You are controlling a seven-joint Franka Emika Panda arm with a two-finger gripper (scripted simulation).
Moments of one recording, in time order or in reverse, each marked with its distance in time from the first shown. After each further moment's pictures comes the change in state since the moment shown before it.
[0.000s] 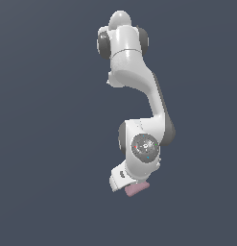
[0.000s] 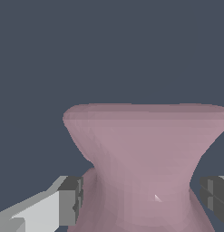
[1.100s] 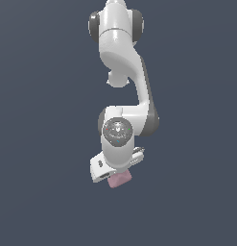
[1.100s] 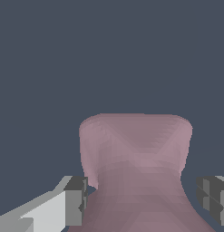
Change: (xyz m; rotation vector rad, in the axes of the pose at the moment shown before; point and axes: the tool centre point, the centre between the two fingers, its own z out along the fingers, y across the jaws) arm -0.046 0.052 -0.041 0.001 -0.002 -0.001
